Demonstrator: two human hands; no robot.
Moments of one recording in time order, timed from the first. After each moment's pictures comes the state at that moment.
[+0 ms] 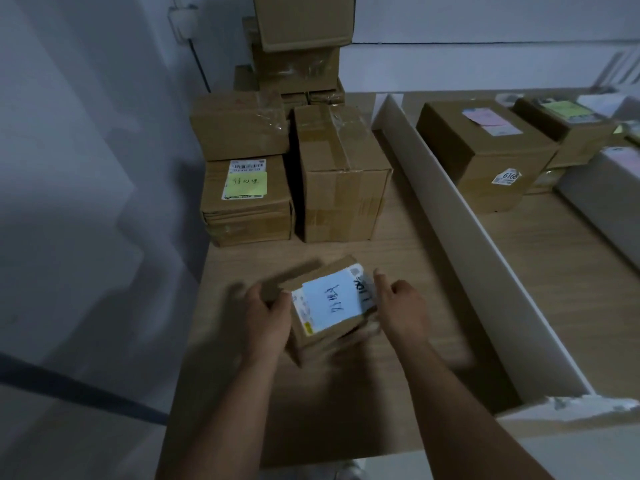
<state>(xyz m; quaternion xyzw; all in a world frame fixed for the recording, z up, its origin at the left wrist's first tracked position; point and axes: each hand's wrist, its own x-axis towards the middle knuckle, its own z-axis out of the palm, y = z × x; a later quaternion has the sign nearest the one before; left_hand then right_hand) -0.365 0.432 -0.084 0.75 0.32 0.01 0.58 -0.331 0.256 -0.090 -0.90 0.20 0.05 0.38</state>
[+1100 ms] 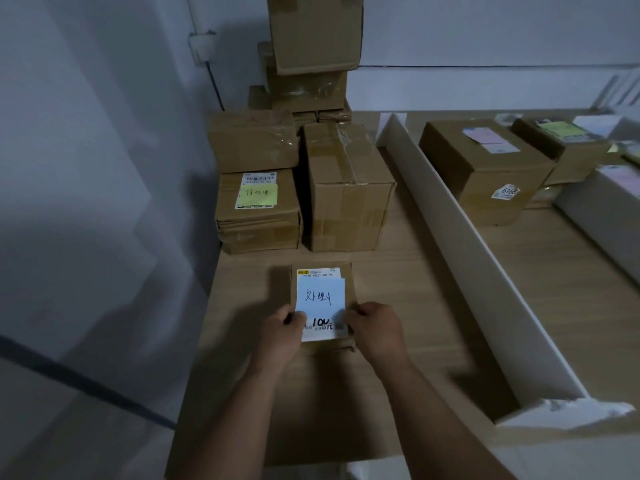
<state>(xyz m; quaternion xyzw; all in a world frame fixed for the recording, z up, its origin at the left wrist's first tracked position) -0.384 0.432 -0.077 0.79 0.22 -0.09 0.56 -0.361 0.291 -0.080 -0.86 0.15 0.10 0.48</state>
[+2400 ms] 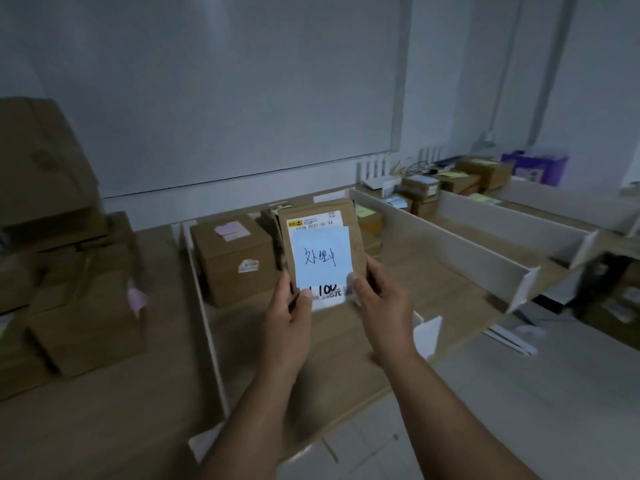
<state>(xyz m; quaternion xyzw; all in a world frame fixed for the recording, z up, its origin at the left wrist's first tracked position) -0.447 -0.028 0.053 0.75 -0.13 0.06 0.64 -0.484 -0.152 0.067 -0.70 0.09 -0.33 0.63</state>
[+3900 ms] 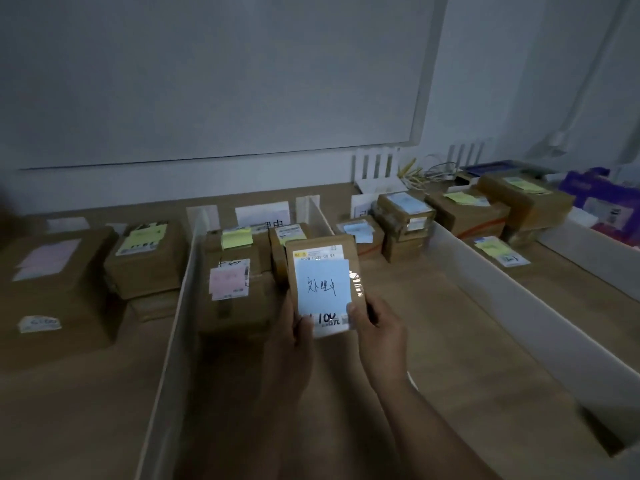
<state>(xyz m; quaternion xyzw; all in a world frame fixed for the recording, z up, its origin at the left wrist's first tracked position) -0.200 -0.482 -0.003 0.82 0.00 0.08 0.56 -0.198 -0.609 -0.007 -0.74 0.10 -0.21 0.63</state>
